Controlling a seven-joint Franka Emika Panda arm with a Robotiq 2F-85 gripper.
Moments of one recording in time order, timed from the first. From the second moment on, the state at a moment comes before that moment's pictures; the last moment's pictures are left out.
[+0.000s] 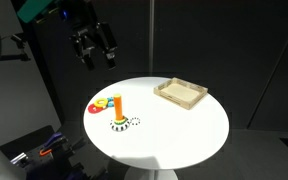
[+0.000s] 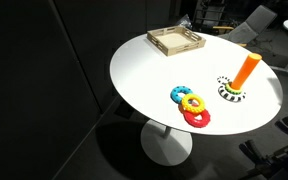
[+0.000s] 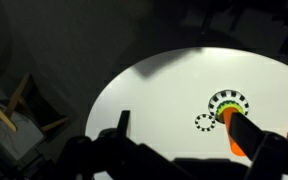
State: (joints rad) arm -0.11 -0.75 -0.16 -2.58 -0.34 1.97 -0.33
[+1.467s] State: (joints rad) arm -0.21 -0.25 -0.17 -2.60 -0.27 2.54 -0.07
